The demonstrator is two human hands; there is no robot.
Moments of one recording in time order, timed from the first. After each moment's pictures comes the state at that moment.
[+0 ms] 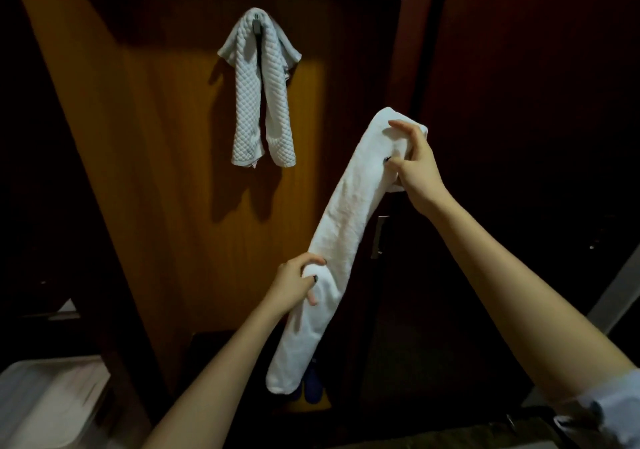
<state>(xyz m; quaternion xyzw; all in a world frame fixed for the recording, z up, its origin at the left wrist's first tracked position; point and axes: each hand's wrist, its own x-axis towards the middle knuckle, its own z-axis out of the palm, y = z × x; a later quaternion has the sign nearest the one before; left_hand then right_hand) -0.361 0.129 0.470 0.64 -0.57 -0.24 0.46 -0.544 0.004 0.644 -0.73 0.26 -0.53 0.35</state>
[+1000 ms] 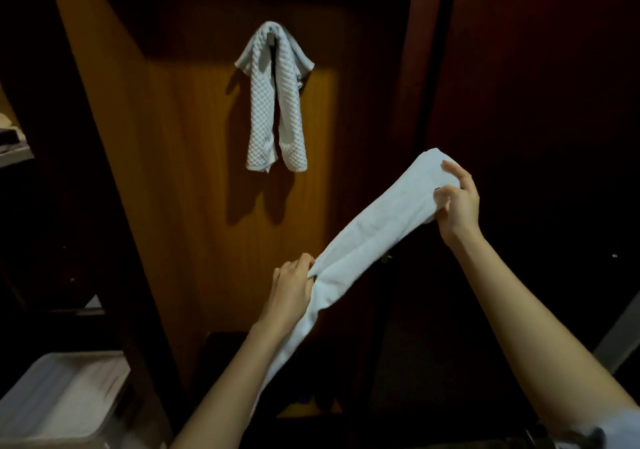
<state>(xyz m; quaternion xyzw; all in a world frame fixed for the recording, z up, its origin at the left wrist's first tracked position) -0.377 0.162 0.483 0.73 -0.59 0.05 0.34 -0.588 -0.011 0.602 -0.48 0.31 -0.62 0.53</state>
